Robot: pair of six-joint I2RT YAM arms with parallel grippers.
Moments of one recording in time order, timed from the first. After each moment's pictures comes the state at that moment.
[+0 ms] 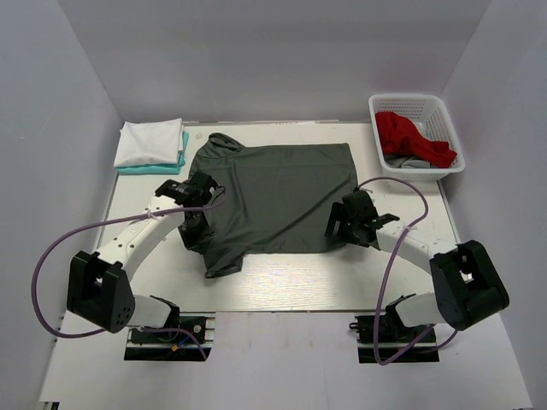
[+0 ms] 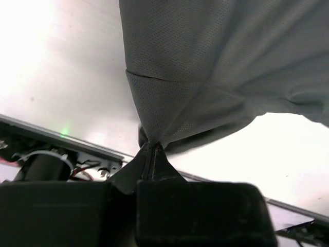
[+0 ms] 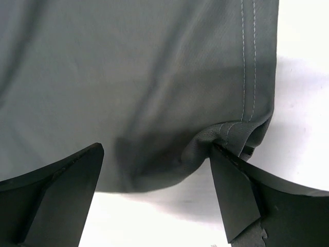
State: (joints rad) left arm -0.42 1.36 1.05 -1.17 -0.14 -0.84; right arm 0.47 1.37 0.63 -0.27 0.12 0.61
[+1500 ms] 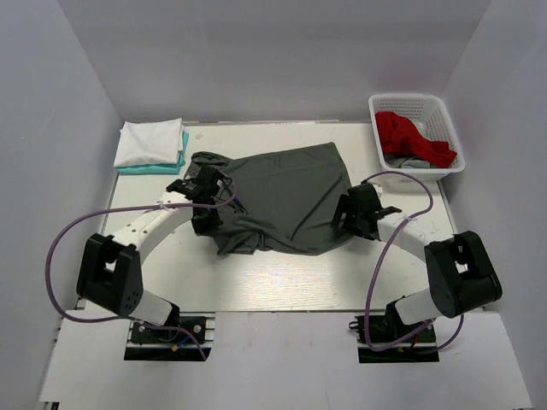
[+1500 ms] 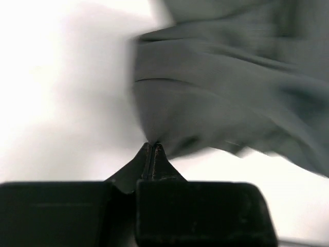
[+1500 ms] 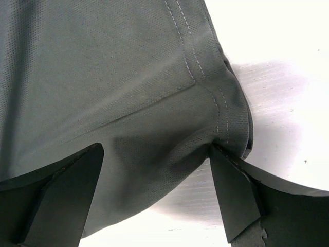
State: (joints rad) left arm -0.42 1.43 1.05 -0.83 -0.14 -0.69; right arm 0.39 1.44 0.69 -0.24 0.17 0.60
